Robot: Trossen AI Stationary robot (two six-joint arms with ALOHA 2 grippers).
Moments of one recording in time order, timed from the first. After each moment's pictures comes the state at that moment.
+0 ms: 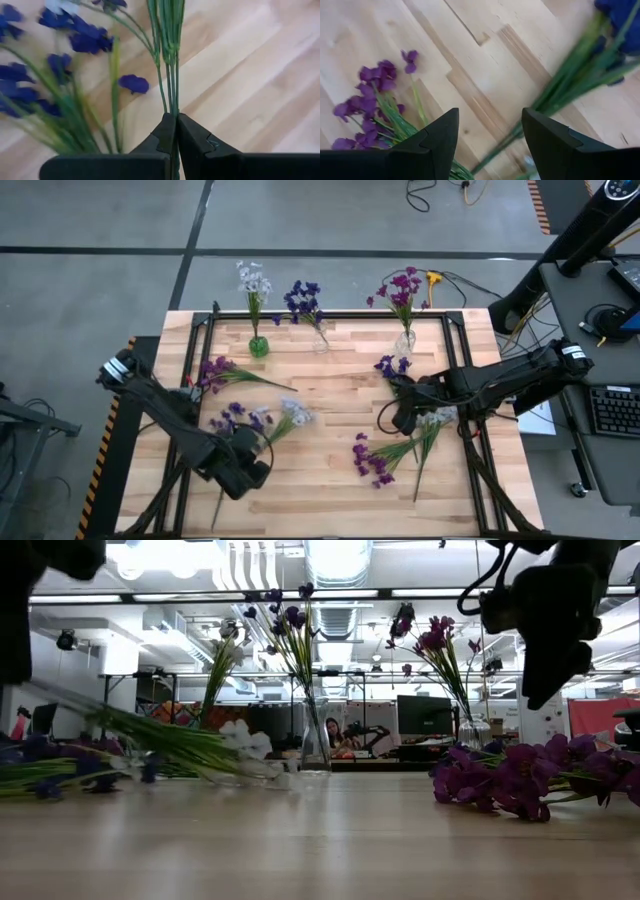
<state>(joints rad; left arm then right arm) -0.76 1.50 1.05 -0.94 -0.35 -1.69 0.16 1.15 0.77 -0.78 0.09 0.82</state>
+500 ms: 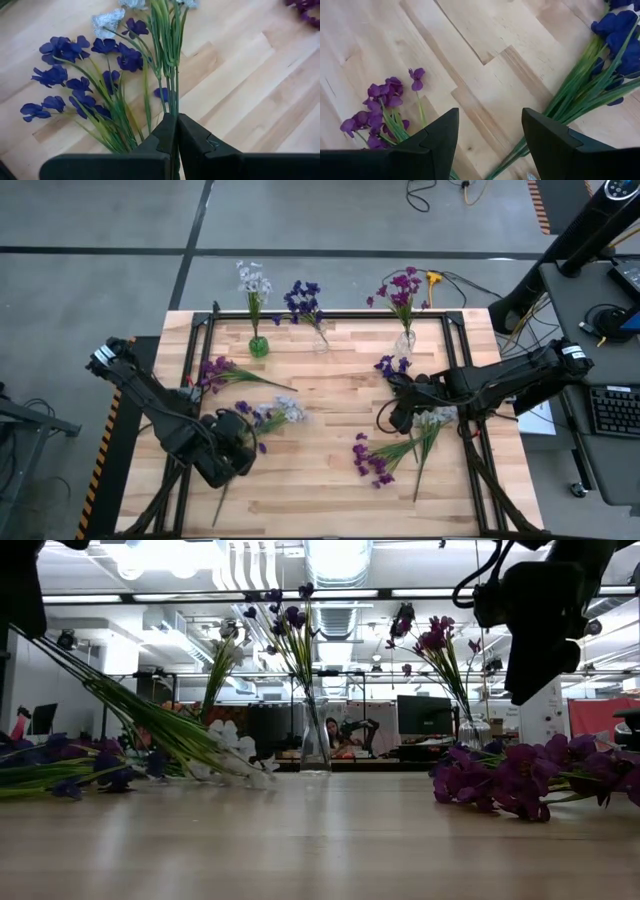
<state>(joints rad) -0.77 1.33 1.05 -1.12 -0.42 -1.69 0.16 1.15 0.77 -0.73 0.13 0.80</state>
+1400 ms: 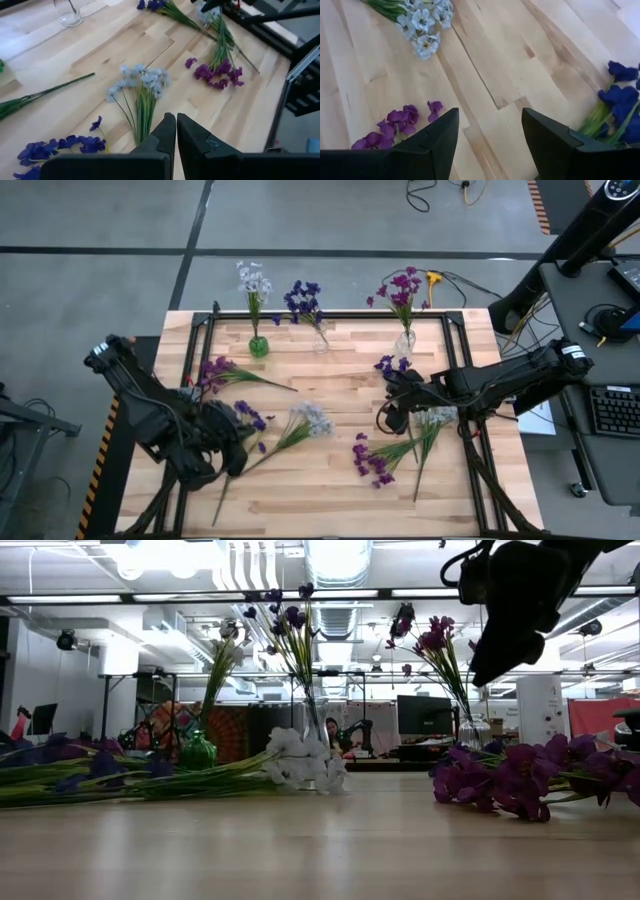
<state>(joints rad) -0.82 1.31 1.31 -1.17 -0.78 -1.42 0.17 1.15 0.77 -0.56 0.22 0.61</state>
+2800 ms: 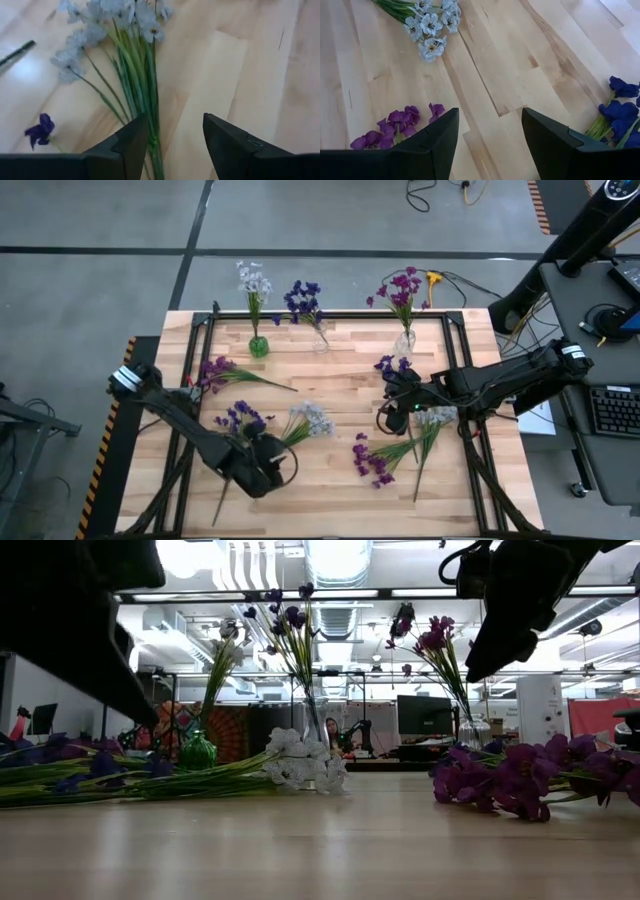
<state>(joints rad) -0.69 1.63 0.88 -0.43 -0.62 -0.97 0.17 1.15 0.77 -0.53 0.22 0.54</state>
